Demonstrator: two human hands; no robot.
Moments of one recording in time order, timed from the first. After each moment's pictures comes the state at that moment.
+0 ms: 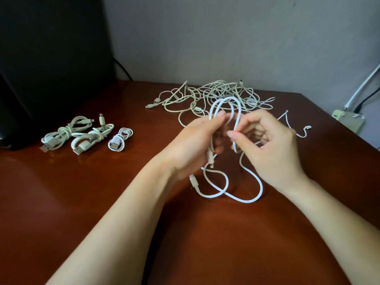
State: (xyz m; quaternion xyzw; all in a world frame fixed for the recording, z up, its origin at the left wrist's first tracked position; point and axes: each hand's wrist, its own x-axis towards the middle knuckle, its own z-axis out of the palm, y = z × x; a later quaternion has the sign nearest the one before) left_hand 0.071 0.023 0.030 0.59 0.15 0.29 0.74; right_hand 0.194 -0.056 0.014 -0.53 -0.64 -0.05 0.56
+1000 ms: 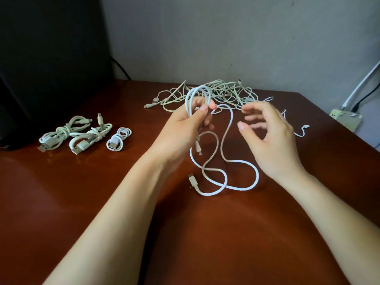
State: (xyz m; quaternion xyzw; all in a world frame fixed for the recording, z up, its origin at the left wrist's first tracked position) left_hand 0.065 0.044 0.024 0.65 0.14 0.40 0.63; right_hand 0.217 -0.047 0.010 -0.63 -0.59 -0.11 0.50
